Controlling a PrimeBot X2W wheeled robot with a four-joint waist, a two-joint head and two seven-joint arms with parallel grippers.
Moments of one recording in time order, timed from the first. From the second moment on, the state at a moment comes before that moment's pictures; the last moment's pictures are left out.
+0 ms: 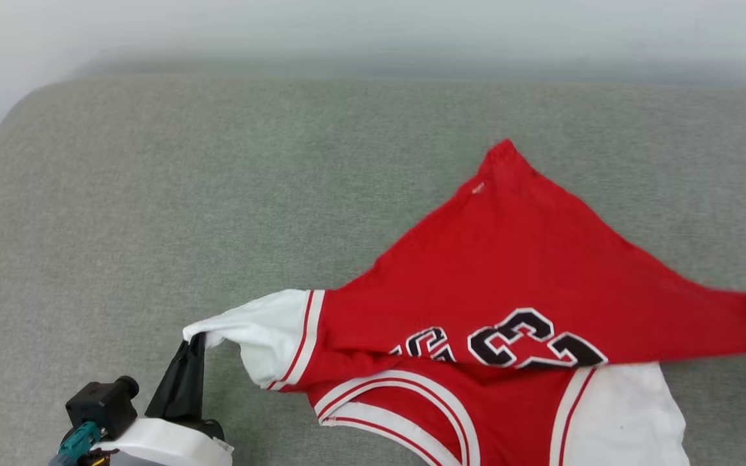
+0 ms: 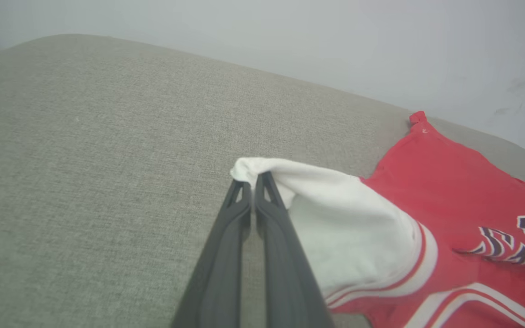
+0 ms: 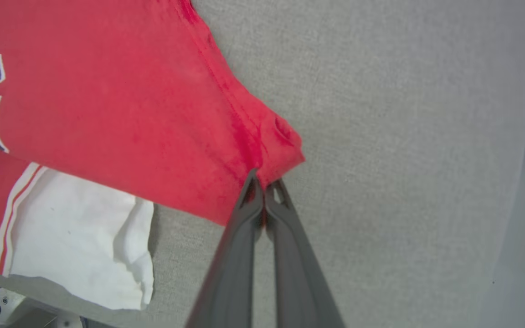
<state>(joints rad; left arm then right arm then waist) 0.00 0.21 -0.12 0.17 -0.47 -0.08 -0.26 -0.19 -0.78 0.11 0.01 0.66 0.13 0.79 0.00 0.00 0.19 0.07</state>
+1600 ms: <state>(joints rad) -0.07 0.23 -0.18 0.11 -0.47 -0.07 -0.24 -0.46 -0.63 0.19 -0.03 0.54 0.13 0.84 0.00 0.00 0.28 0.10</state>
